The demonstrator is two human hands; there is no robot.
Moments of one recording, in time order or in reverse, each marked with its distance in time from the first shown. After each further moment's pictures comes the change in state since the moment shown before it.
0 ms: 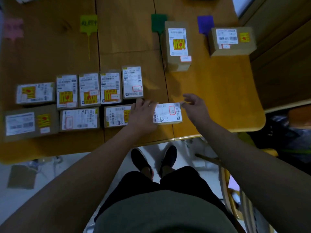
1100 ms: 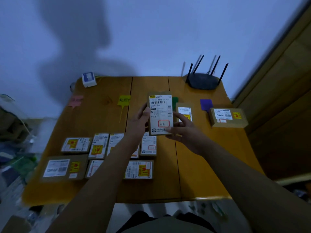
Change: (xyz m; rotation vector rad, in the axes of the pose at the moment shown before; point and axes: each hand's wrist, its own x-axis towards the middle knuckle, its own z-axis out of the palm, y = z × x) left_hand -0.025 0.010 -0.210 -1.435 0.495 -0.111; right_hand -0.022 -0.180 -0.031 0.544 -0.698 -0.232
